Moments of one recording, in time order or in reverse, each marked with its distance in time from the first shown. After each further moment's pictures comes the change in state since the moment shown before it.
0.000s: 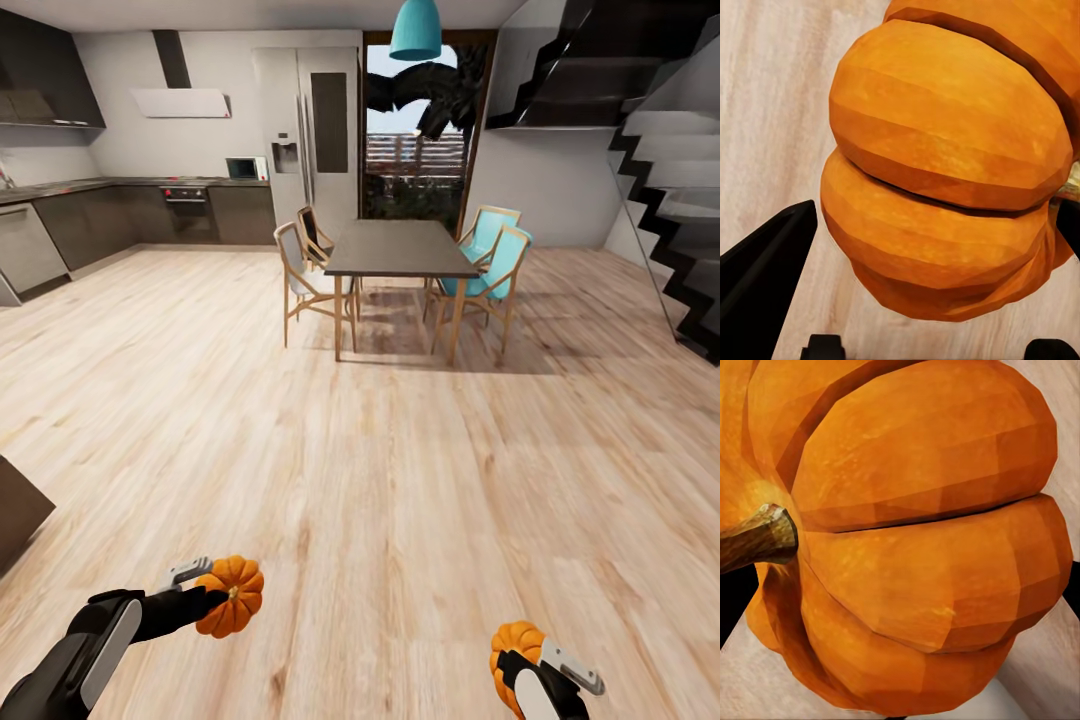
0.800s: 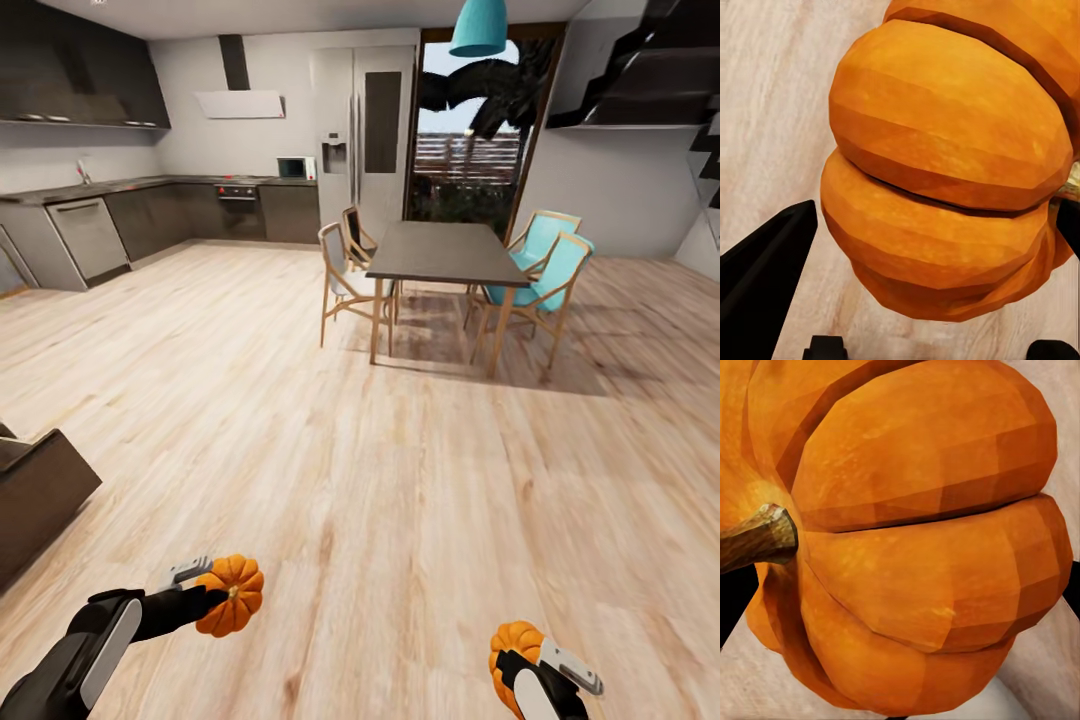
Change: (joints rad) left arm 0.000 0.000 0.000 -0.004 -0.005 0.000 0.001; right arm 0.000 0.001 0.002 0.000 -0.002 -0.002 0.001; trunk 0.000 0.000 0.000
